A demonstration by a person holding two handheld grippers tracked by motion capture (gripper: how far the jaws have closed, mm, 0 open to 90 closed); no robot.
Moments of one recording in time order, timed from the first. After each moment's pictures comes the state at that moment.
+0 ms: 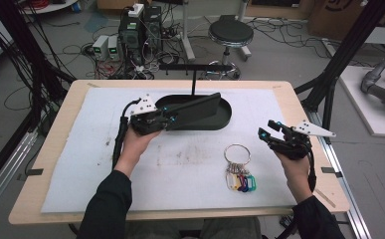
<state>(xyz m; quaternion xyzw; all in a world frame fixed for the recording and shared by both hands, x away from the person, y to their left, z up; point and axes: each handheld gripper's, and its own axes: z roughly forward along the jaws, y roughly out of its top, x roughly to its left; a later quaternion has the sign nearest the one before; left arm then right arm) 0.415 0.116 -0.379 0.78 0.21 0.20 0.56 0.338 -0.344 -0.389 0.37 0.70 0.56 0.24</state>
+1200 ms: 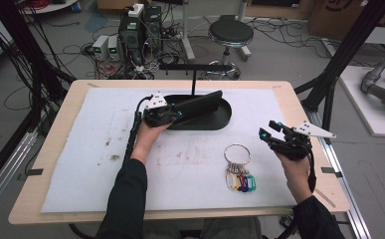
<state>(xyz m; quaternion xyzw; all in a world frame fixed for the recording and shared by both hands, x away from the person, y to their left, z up) 0.474 0.098 -0.424 0.78 0.21 0.20 0.56 0.338 -0.347 -0.393 0.38 0.70 0.56 0.24</state>
